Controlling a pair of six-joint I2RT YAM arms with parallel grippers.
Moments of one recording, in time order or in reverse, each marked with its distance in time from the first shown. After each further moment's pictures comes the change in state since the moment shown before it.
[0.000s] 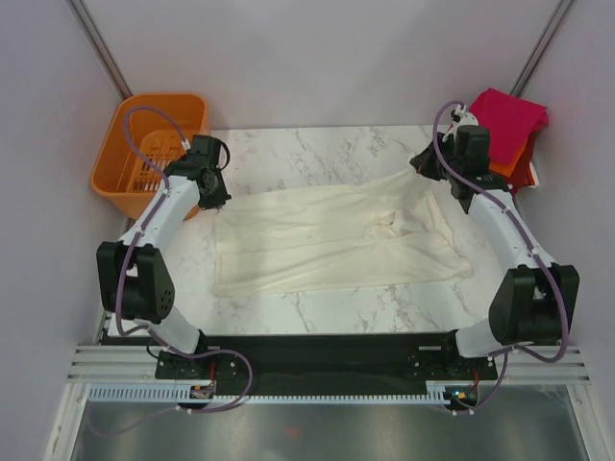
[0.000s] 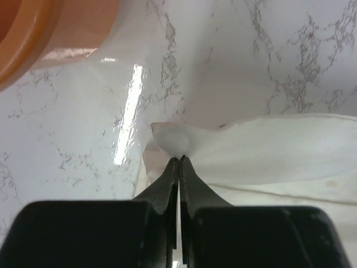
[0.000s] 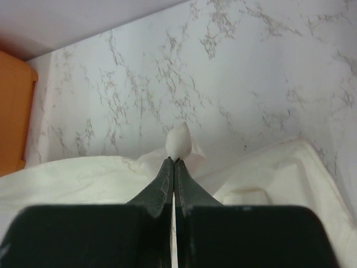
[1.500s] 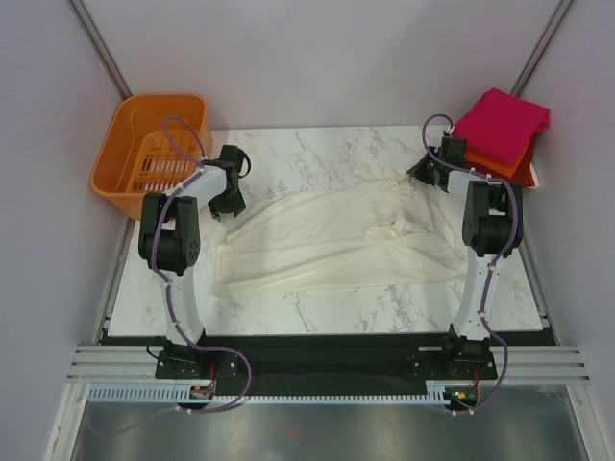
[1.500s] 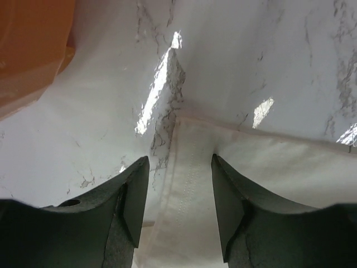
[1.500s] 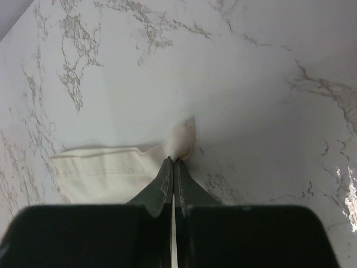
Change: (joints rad) left arm -0.019 0.397 0.090 0.049 -0.138 -0.110; right arm -0.119 0.726 0.244 0.266 -0.019 0.109
